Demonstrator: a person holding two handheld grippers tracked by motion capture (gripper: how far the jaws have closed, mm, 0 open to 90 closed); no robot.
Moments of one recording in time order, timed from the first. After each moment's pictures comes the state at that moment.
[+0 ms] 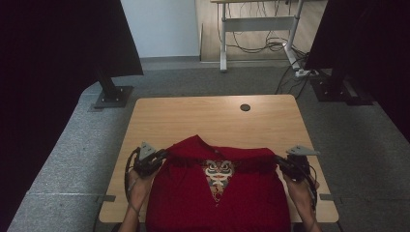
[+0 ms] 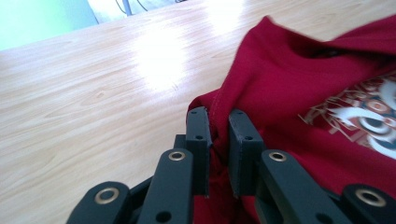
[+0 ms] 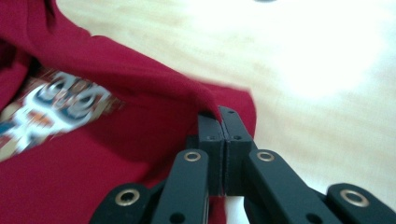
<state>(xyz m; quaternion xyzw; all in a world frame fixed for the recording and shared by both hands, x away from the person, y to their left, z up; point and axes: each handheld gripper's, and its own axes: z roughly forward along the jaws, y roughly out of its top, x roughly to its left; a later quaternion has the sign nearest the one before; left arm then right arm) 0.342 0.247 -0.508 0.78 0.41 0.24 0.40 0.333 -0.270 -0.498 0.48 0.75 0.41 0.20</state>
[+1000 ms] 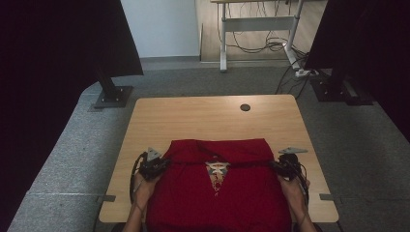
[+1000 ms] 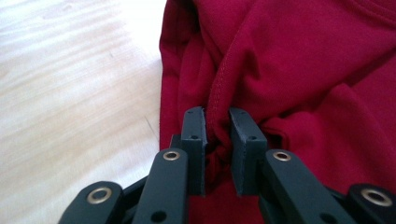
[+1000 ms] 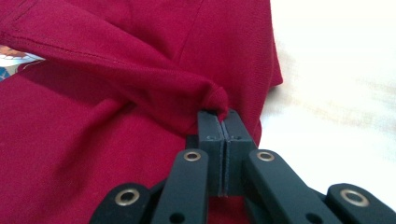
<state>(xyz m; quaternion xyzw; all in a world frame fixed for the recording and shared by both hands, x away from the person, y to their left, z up) 0.397 0.239 -0.551 0.78 0.45 0.23 0.36 0.374 -0.265 -0.548 0.52 0.76 0.37 0.15</state>
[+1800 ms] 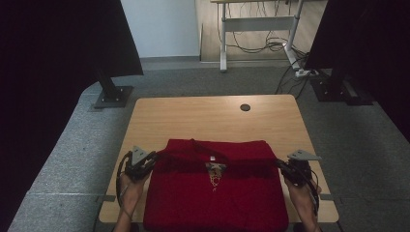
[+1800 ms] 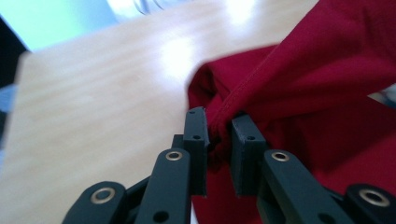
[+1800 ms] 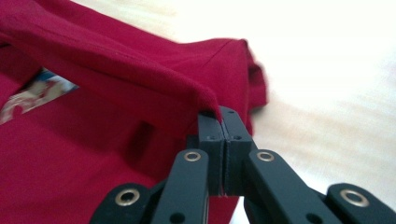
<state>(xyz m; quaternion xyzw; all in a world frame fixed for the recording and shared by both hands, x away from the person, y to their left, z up) 0.339 0.260 -0.500 0.77 0.41 0.28 0.39 0.317 -0.271 -0.503 0.49 0.75 0.41 0.20</state>
